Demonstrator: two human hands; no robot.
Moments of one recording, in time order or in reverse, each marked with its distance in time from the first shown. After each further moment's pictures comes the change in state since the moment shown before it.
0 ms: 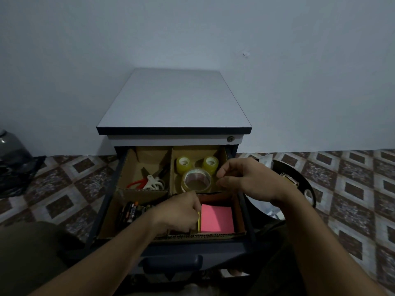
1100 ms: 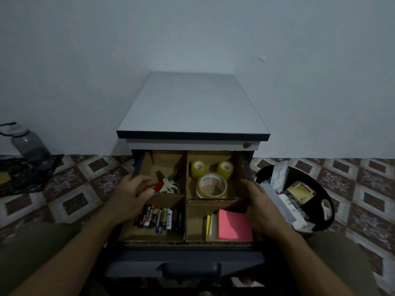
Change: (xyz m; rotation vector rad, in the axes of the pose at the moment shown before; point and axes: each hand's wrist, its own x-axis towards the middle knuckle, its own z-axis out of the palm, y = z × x) left_hand -0.004 -0.131 -0.085 0.097 0.642 0.060; right_hand 0.008 0.056 0.061 -0.266 0.234 0.215
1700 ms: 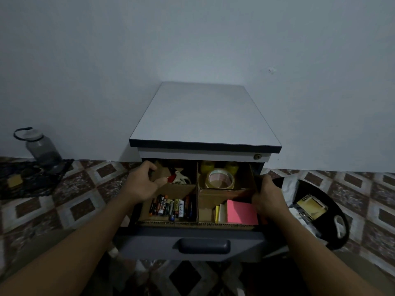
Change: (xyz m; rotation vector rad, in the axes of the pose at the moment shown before) left_hand 0.051 0.022 -0.015 -0.166 0.078 -0.095; right_hand 0.054 -0.013 -0.010 0.121 0.167 0.218
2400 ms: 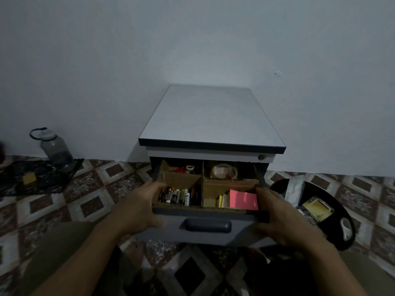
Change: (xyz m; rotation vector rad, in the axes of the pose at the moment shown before) left_hand -0.075 -0.012 -0.020 0.385 -0.202 0.175; right_hand -0.049 0.016 -0.031 -0.365 -0.222 -0.393
